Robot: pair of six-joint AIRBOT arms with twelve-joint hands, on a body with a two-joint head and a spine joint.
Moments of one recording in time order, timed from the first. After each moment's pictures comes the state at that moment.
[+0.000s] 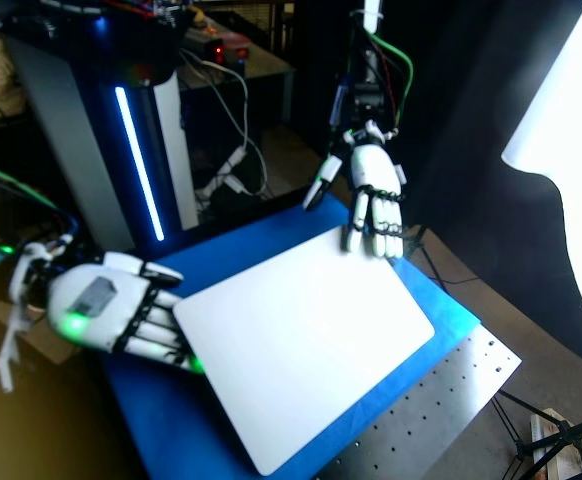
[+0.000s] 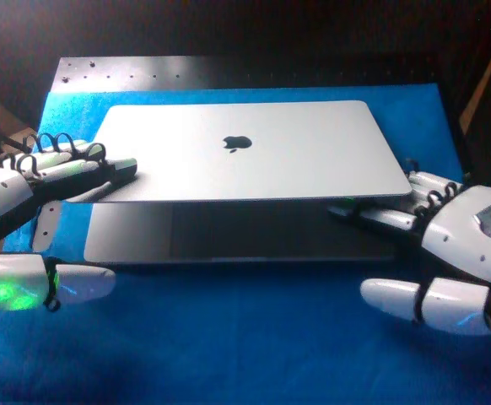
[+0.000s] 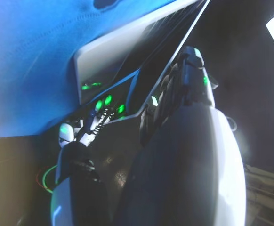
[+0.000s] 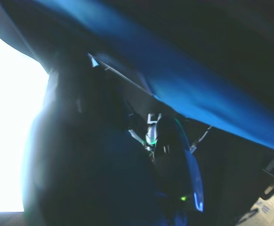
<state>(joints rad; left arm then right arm) 1.14 -0.84 0.99 -0.12 -0.92 0.86 -1.08 -1.07 1.05 0.06 0.90 -0.94</state>
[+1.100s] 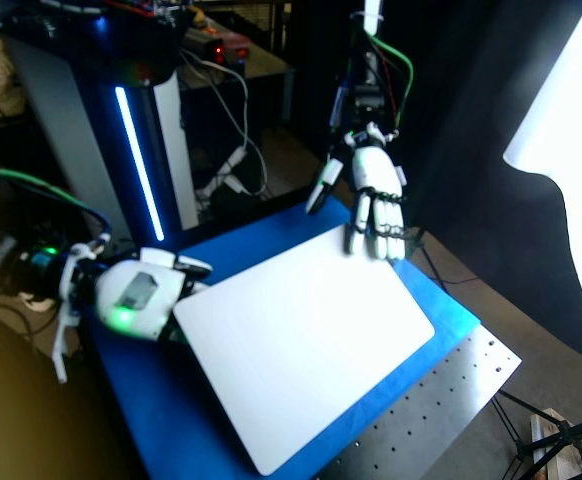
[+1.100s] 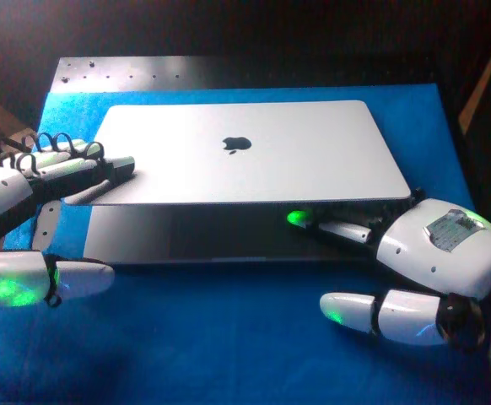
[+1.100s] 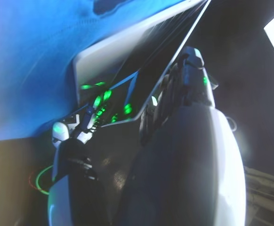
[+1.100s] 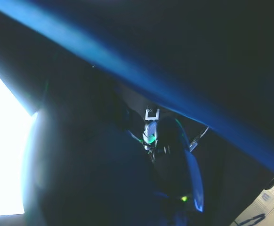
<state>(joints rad) 1.14 -0.86 1.01 -0.14 -0.92 0.86 -1.04 -1.16 1.09 0.04 0.85 -0.94</state>
